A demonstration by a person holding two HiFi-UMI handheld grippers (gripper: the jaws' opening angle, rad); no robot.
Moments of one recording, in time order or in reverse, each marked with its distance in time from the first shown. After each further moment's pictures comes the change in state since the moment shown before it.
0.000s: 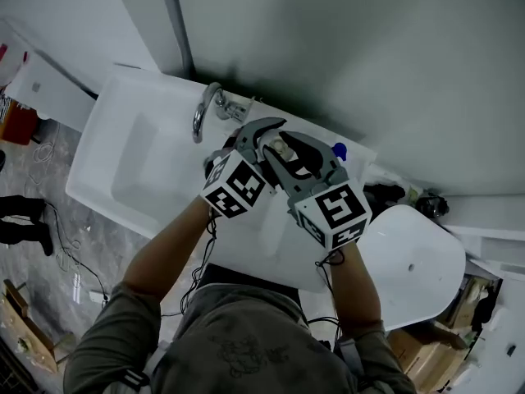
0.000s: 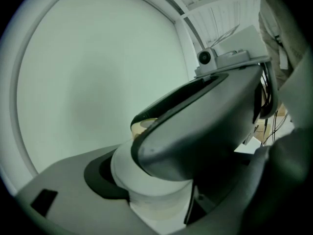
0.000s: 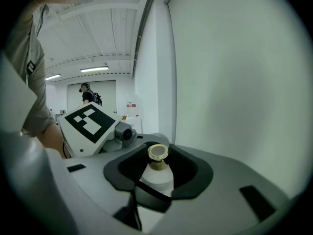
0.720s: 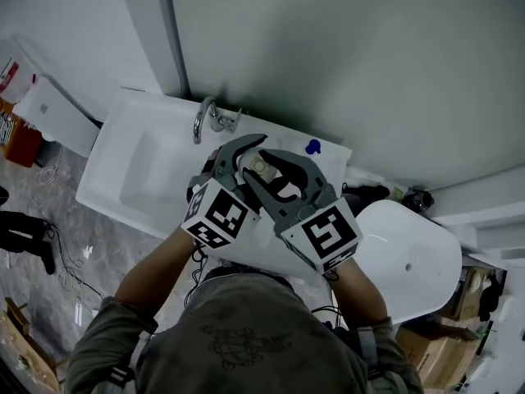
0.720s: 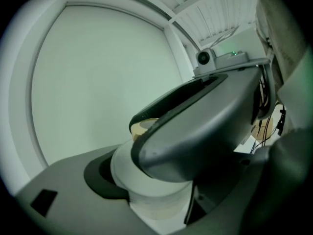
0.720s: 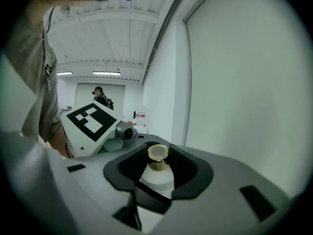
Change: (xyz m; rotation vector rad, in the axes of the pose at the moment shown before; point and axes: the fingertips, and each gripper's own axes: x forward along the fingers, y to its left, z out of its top) left arm -0.104 -0.062 0.098 0.102 -0.029 0.077; right arm -0.096 0.096 0.092 -0.104 -0.110 0.034
